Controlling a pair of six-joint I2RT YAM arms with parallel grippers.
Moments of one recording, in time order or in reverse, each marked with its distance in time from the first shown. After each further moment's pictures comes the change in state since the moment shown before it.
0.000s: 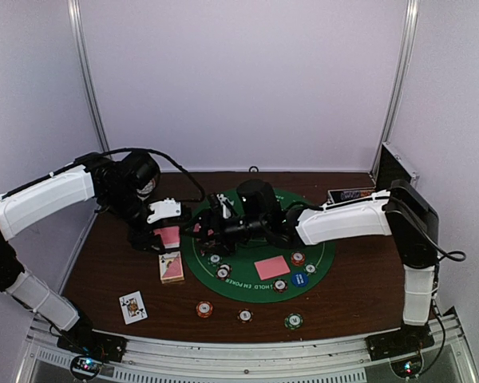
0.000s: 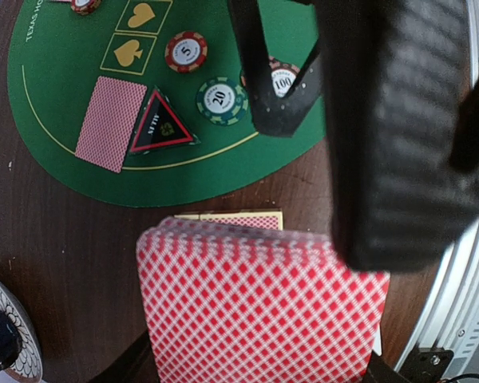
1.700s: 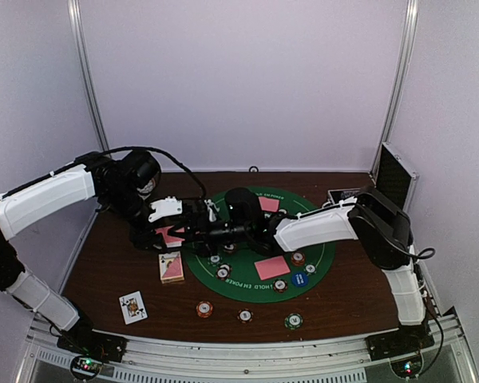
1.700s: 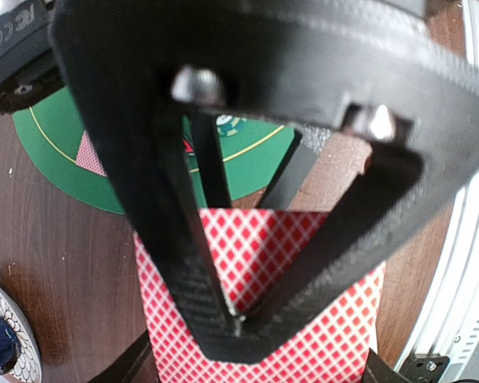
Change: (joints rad) left arm -0.001 0.005 0.010 0.008 0.020 -0.011; right arm 0.002 0.213 0.136 0.220 -0.043 0.195
